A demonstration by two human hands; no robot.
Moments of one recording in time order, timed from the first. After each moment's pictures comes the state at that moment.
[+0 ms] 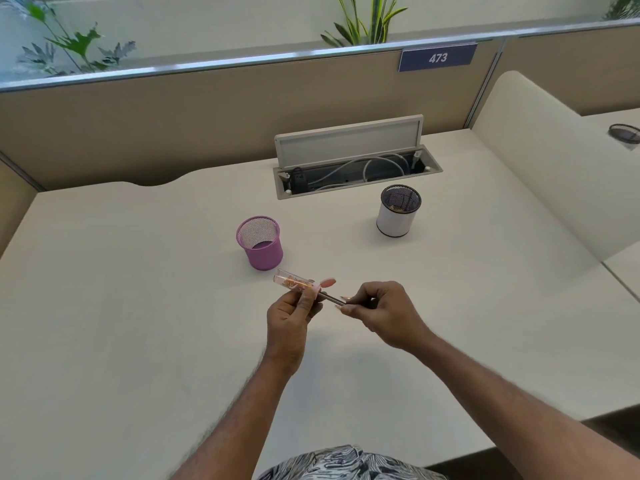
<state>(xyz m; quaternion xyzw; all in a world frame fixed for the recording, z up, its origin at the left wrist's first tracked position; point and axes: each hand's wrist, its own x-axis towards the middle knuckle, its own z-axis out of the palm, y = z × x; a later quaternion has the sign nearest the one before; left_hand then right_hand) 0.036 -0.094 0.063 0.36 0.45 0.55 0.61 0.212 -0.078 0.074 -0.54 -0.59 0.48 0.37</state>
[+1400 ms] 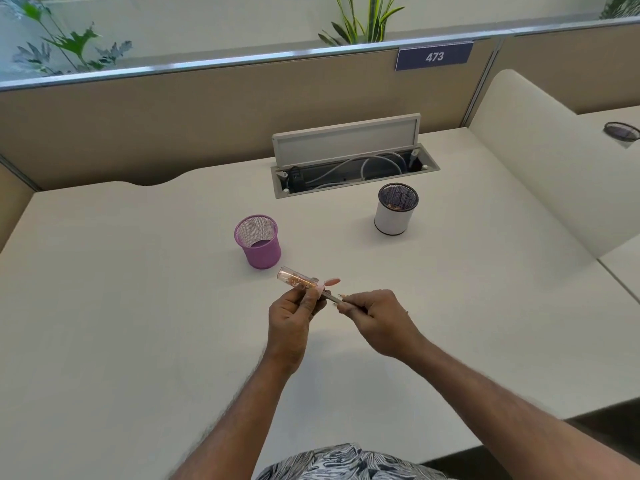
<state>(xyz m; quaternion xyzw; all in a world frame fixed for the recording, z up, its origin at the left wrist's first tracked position) 0.037 -0.092 0.054 0.38 0.42 0.55 0.61 0.204 -0.092 0.080 -0.54 -0.70 0.37 0.29</state>
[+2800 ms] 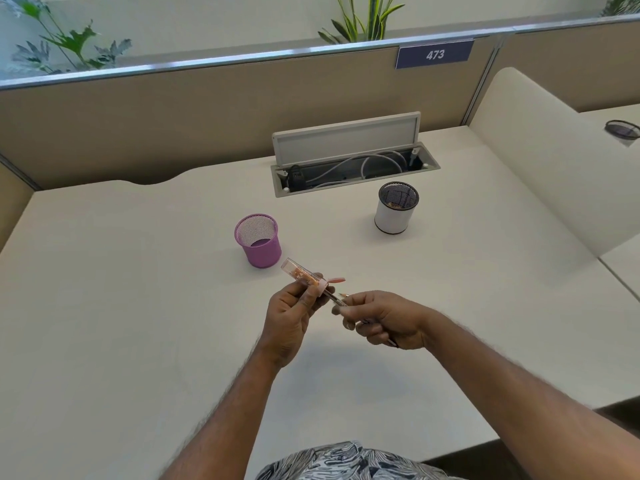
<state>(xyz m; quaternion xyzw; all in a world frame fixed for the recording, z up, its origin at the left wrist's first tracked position) 0.029 -0.083 0.059 0.37 0.37 0.54 0.66 0.222 -0.068 0.087 -0.44 -0.35 0.81 0.16</state>
